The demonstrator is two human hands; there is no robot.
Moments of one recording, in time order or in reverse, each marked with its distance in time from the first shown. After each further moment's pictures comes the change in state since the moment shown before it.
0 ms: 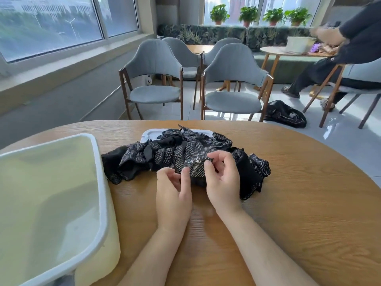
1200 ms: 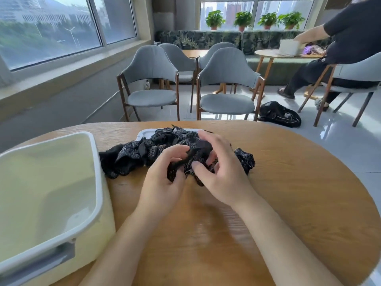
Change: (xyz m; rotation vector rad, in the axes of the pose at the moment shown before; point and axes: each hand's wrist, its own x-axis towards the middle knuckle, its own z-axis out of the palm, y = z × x) left_hand -0.005 0.051 -0.040 -0.079 -0.289 0.547; right_hand 0.002 -0.079 -0.053 -0.414 -0.434 -0.147
